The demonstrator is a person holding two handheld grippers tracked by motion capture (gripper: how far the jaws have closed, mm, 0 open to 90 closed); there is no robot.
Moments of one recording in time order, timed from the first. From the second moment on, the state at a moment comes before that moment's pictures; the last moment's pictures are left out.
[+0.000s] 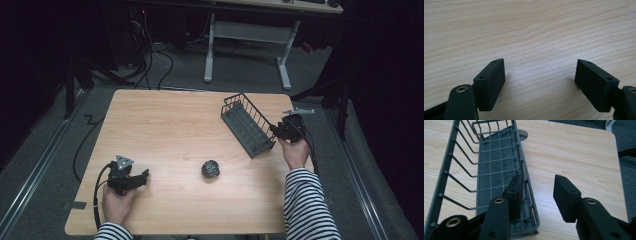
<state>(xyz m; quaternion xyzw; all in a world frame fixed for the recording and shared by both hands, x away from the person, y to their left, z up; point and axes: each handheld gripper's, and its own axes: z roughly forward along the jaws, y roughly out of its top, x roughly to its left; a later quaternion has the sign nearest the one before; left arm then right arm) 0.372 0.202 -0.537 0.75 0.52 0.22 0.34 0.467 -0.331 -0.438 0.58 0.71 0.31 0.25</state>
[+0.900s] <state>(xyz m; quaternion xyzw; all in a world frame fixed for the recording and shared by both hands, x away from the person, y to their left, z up) 0.372 0.203 -0.537 0.75 0.52 0.22 0.34 0.478 -0.314 -0.449 0.55 0.75 0.31 0.21</state>
